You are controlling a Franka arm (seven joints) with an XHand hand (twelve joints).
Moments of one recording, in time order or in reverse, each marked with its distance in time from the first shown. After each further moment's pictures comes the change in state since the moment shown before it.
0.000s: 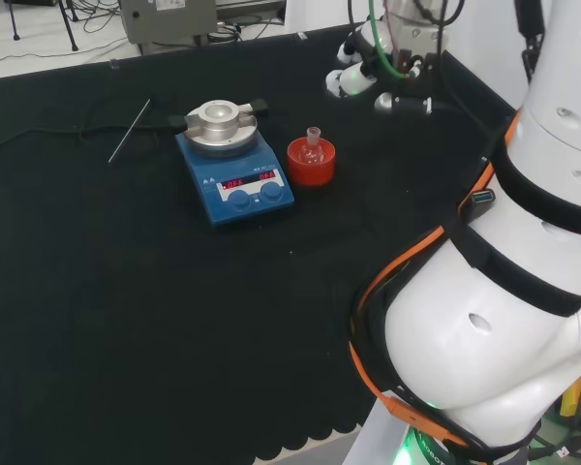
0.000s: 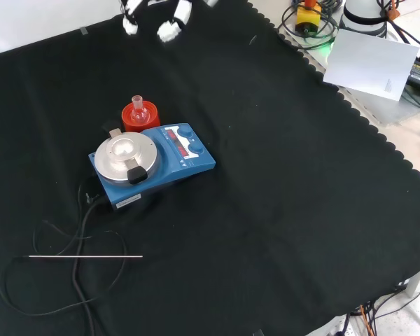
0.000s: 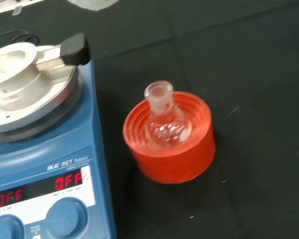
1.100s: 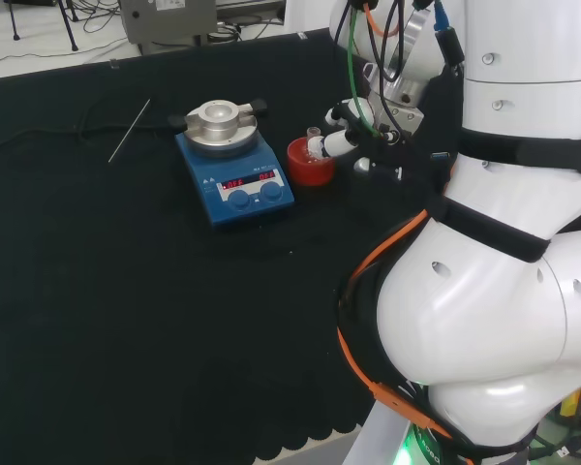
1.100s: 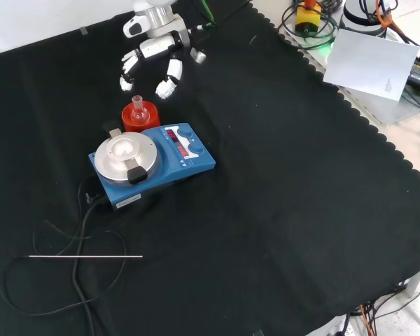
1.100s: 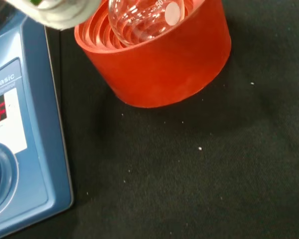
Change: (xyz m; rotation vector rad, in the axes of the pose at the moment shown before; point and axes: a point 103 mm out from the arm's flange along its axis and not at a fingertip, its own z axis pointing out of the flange) arm -0.029 0.054 0.138 0.060 0.155 0.041
